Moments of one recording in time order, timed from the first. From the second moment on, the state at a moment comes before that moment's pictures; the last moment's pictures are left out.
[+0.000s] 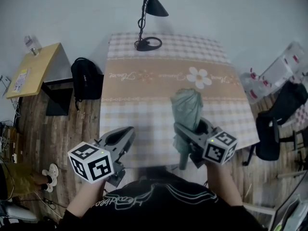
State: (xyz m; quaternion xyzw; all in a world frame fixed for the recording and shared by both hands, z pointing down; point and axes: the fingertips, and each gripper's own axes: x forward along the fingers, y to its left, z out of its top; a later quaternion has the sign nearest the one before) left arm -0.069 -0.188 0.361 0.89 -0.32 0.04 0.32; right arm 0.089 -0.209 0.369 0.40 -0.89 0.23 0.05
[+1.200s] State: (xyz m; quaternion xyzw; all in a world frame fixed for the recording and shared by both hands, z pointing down) left arm -0.066 -0.153 0.317 0.92 -0.28 0.02 0.27; right arm 0.079 -0.152 0.304 0.42 -0.89 0.17 -0.01
